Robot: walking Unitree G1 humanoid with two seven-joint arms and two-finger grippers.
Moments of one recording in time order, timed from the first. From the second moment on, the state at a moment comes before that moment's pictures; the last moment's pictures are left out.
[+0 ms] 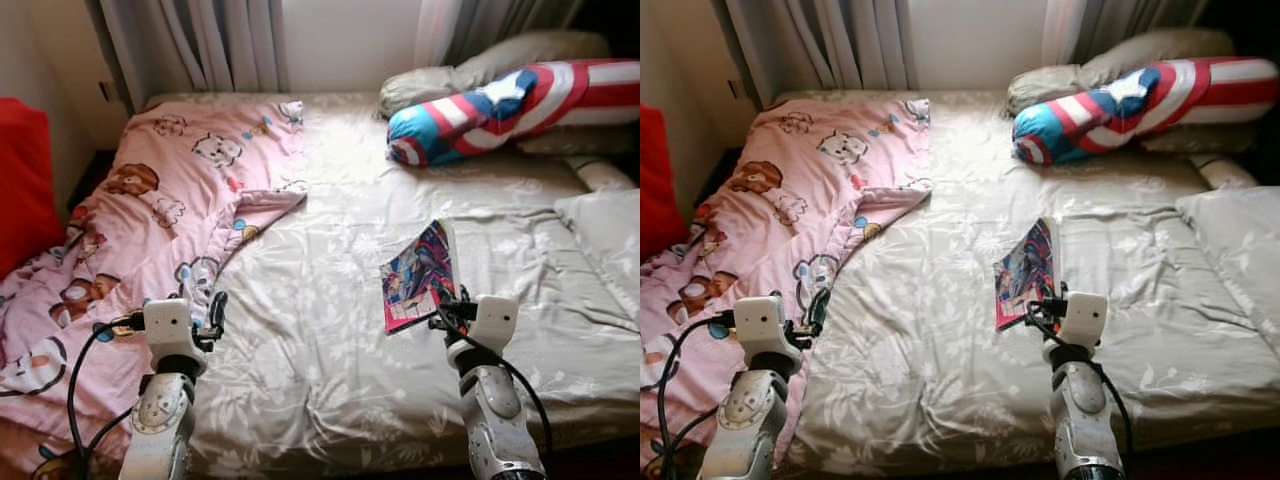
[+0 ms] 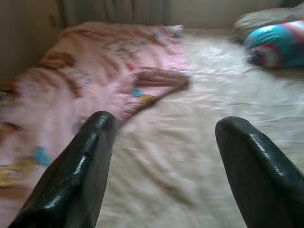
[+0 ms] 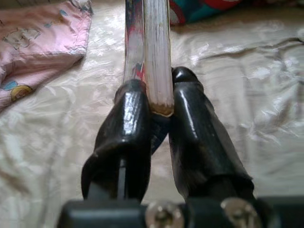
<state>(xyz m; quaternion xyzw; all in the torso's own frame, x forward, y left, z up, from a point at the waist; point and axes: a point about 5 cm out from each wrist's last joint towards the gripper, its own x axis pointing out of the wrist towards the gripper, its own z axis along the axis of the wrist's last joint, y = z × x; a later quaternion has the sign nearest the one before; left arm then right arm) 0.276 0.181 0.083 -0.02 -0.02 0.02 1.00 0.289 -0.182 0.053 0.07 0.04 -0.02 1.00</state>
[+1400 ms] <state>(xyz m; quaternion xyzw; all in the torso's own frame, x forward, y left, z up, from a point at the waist) 0.279 0.180 0.085 -0.02 -0.02 0.02 1.00 0.293 -0.188 0.058 0.04 0.03 -0.03 1.00</state>
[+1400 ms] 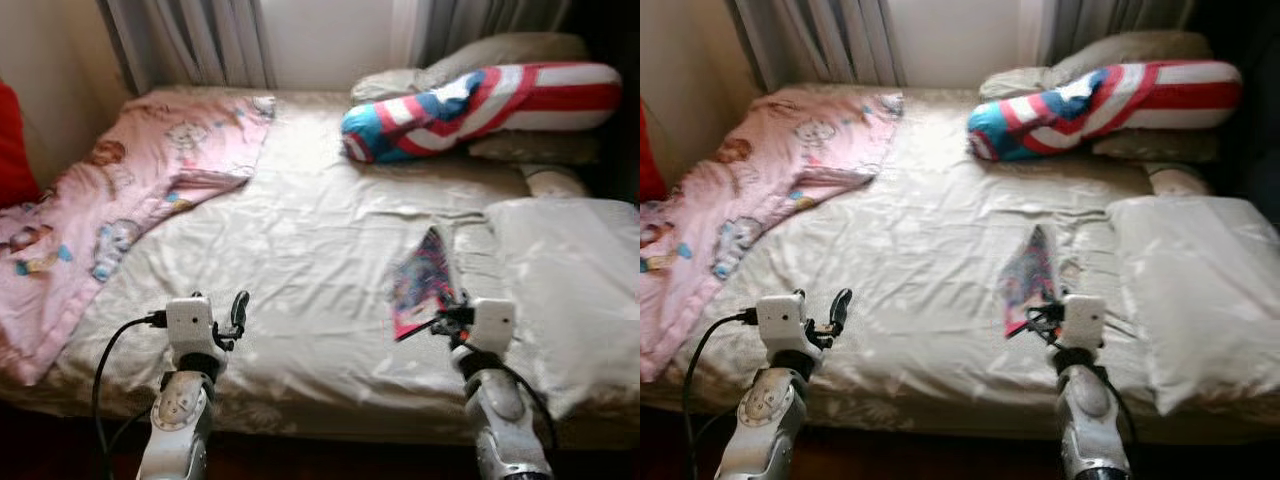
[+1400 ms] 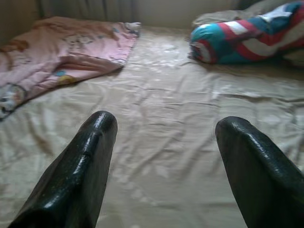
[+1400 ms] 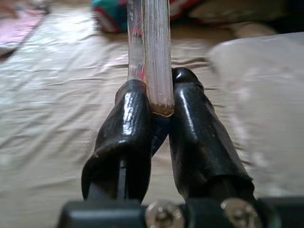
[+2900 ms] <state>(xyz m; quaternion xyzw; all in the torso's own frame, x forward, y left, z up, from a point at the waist) 0.280 0.185 0.087 -0.02 -0.02 0.02 1.00 0.296 -0.178 0.060 0.05 0.03 -0.02 1.00</state>
